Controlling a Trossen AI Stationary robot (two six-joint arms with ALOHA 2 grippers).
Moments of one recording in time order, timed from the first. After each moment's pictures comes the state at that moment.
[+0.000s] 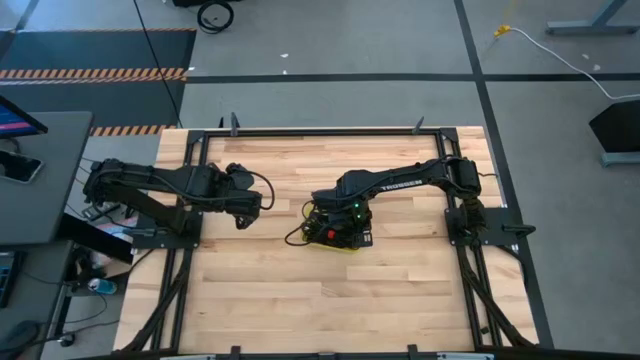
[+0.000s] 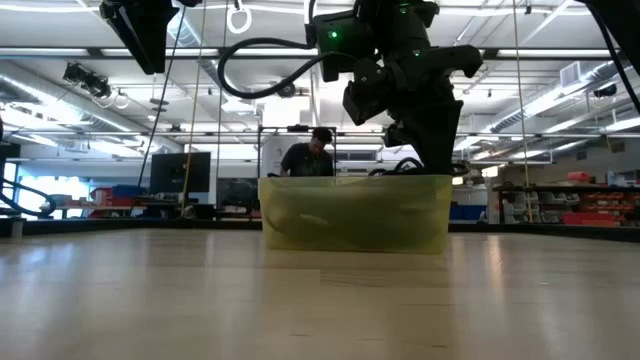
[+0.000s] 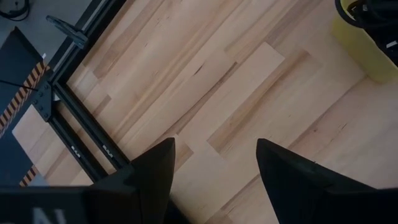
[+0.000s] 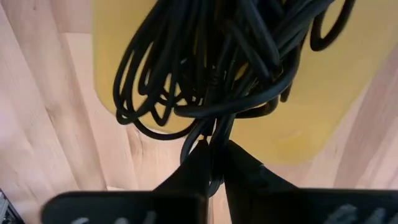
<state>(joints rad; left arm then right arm) -0.16 1.35 1.38 -1.52 -0.48 -0.87 -0.02 2.01 1.62 -1.33 -0.18 -0.03</state>
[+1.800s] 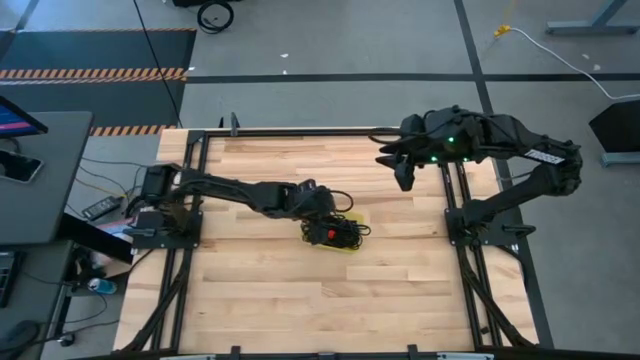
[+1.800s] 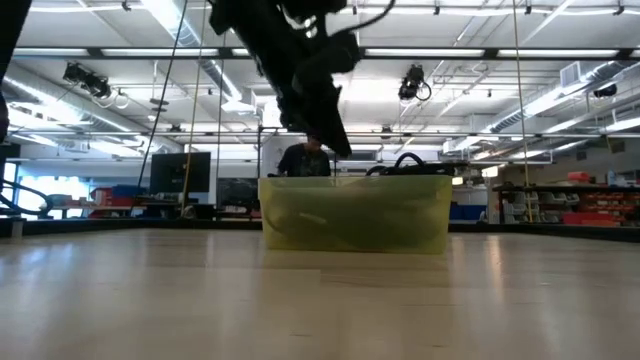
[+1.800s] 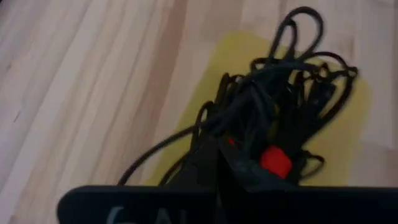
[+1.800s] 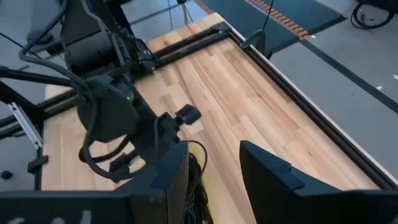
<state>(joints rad) -0.03 1.81 1.30 -0.37 -0.21 -0.17 -0.04 1.21 1.62 -1.00 0.21 0.37</state>
